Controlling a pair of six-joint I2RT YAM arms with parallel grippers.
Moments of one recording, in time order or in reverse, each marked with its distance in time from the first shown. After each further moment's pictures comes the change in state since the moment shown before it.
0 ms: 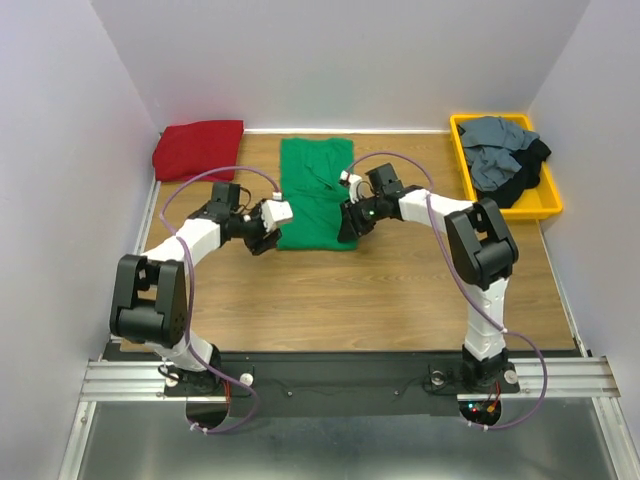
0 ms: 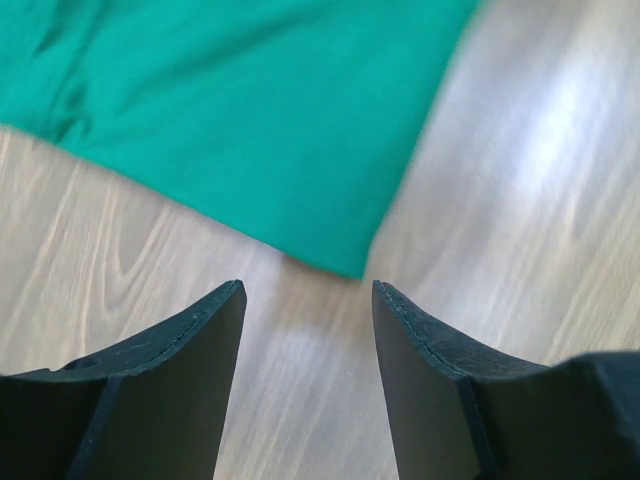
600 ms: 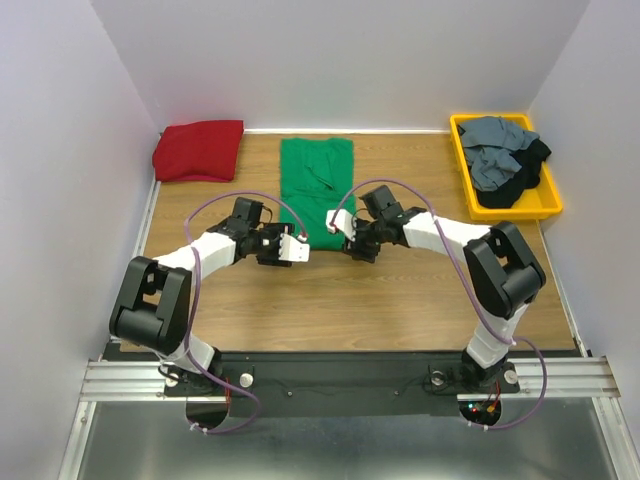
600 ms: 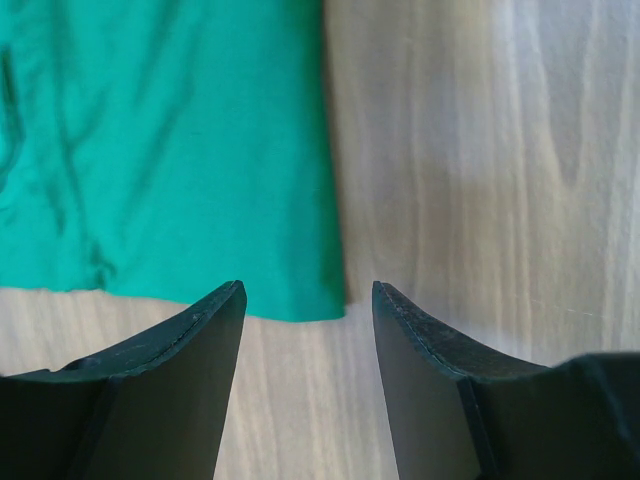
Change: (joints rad) left arm -0.169 -0.066 -0.143 0.086 -0.114 0.471; right arm 0.120 -0.288 -0.263 -0.021 0.263 -0.717
